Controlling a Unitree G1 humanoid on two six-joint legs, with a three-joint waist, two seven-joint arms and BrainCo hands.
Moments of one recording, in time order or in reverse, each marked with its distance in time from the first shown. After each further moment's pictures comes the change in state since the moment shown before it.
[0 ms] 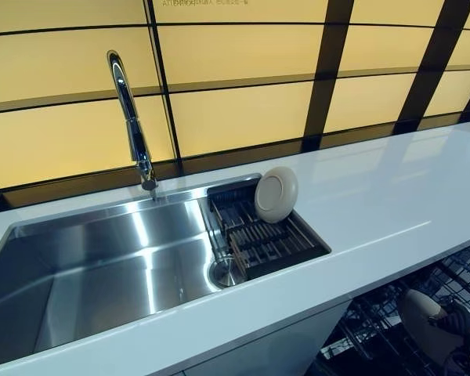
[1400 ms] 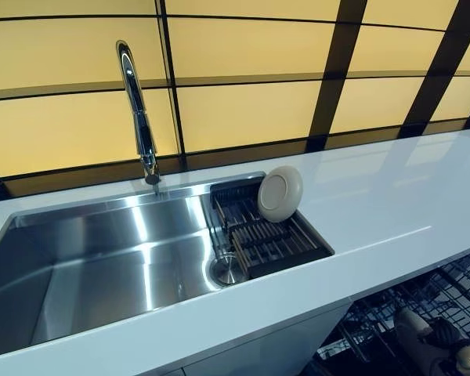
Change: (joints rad) left arm -0.016 0.012 0.012 -0.013 0.010 0.011 -0.017; right arm -0.105 0.042 0.109 0.226 0.001 -0.003 0.041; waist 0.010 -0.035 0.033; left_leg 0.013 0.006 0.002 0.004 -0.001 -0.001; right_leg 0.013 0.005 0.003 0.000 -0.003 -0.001
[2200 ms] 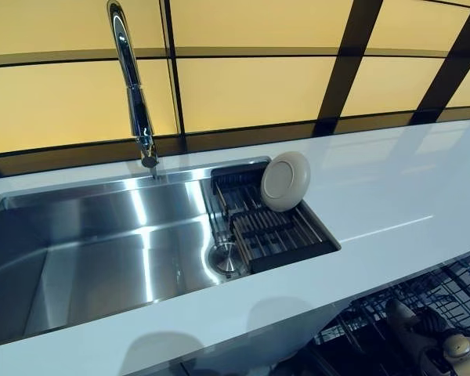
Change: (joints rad) left arm -0.046 0.029 0.000 -0.012 0.012 0.020 -0.003; right arm -0.095 0.017 0.077 0.024 0.031 -0.007 -0.001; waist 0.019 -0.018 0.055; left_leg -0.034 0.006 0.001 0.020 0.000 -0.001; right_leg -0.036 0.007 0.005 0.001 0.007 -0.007
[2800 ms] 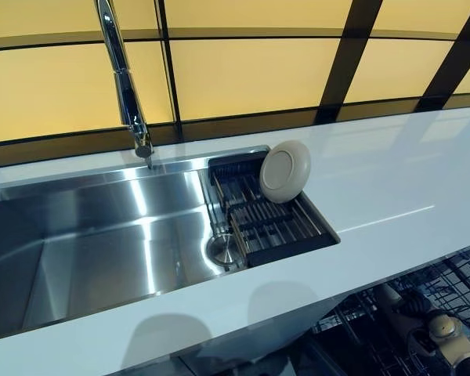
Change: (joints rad) left arm -0.047 0.000 -0.002 0.000 -0.001 0.002 0.000; right arm -0.109 0.003 0.054 0.012 0.002 0.004 0.000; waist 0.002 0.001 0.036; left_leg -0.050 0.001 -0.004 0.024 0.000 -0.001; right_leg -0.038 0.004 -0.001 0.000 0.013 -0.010
